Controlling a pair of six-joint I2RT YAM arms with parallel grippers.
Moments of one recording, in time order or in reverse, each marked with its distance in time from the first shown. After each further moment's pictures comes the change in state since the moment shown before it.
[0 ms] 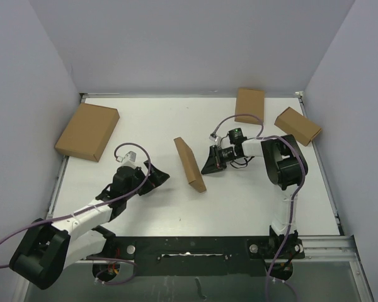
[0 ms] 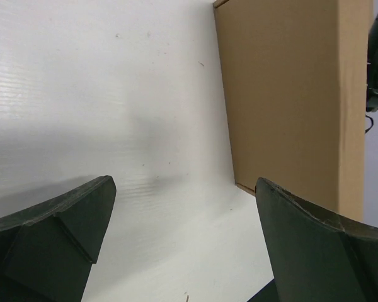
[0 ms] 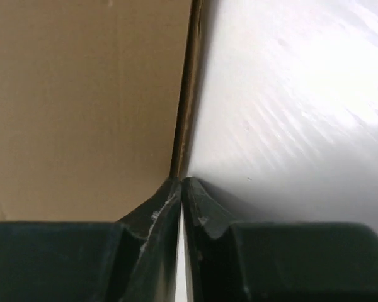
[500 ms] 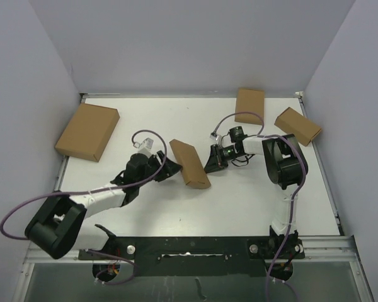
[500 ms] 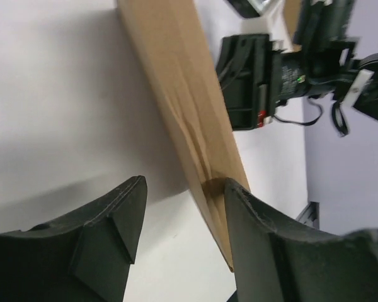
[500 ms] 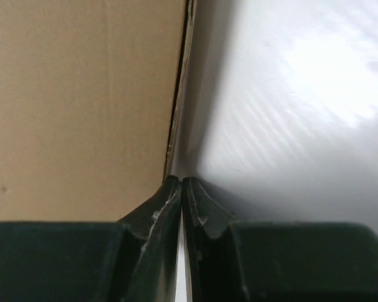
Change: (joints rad) left arm -0.082 0.218 0.143 0.147 0.048 -0.014; right arm -0.013 0.027 0.044 -0.094 0.023 -0.081
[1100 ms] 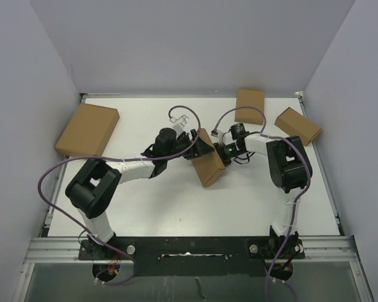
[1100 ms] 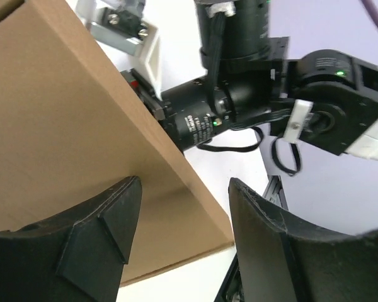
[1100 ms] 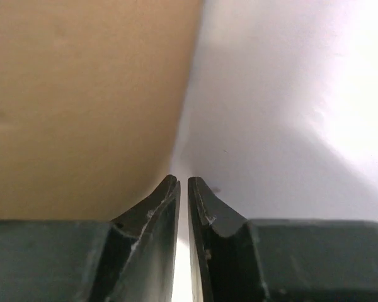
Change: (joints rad) left arm -0.092 0.460 0.508 0.120 0.210 0.031; right arm -0.006 -0.054 0.016 -0.075 0.097 -0.116
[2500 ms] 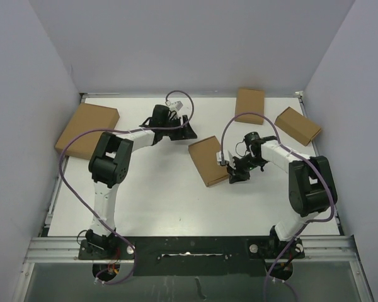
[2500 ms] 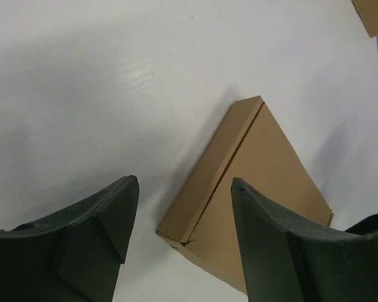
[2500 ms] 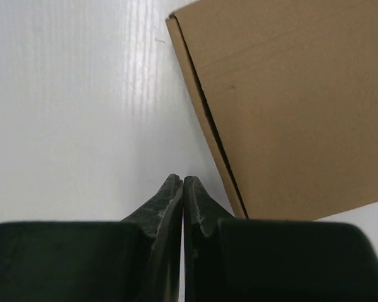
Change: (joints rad) left arm 0.254 0.449 0.561 -0.447 0.152 0.419; right arm -0.056 -0.373 -0.195 -0.466 0.188 -1.353
